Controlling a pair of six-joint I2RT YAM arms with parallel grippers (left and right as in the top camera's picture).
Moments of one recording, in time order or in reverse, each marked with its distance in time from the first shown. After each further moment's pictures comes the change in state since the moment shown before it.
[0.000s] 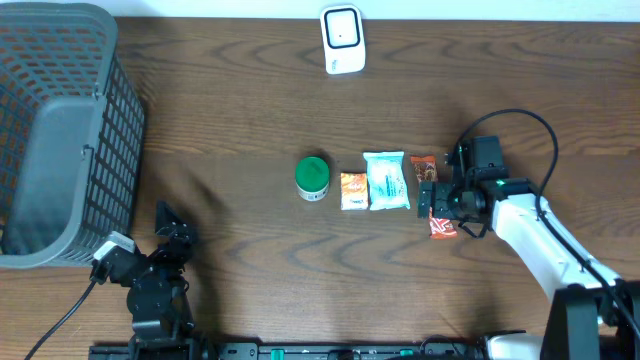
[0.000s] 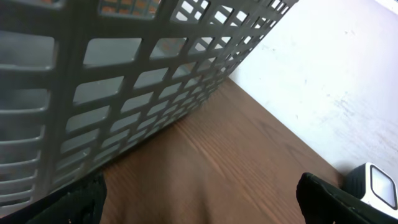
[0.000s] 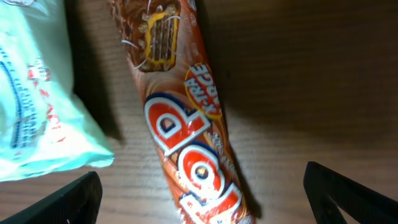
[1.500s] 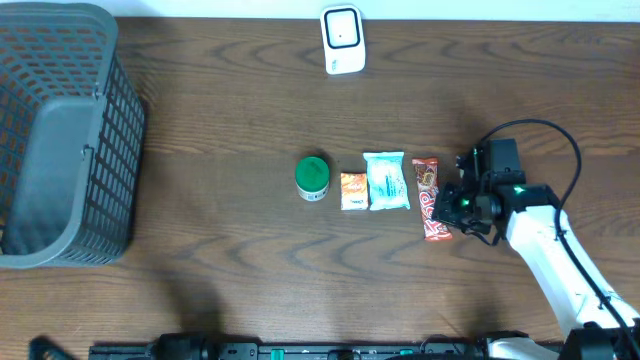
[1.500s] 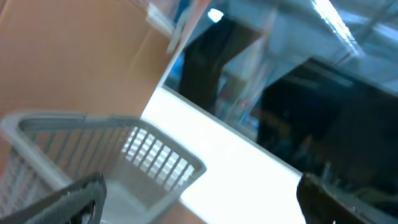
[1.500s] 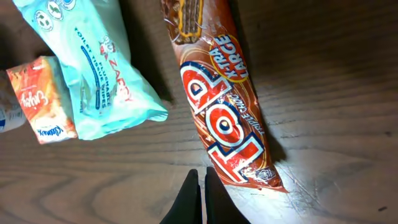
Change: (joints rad) left arm 0.000 -0.021 1.061 -0.619 -0.044 0.159; right arm -0.031 -0.131 0.011 -0.143 -0.177 0.176
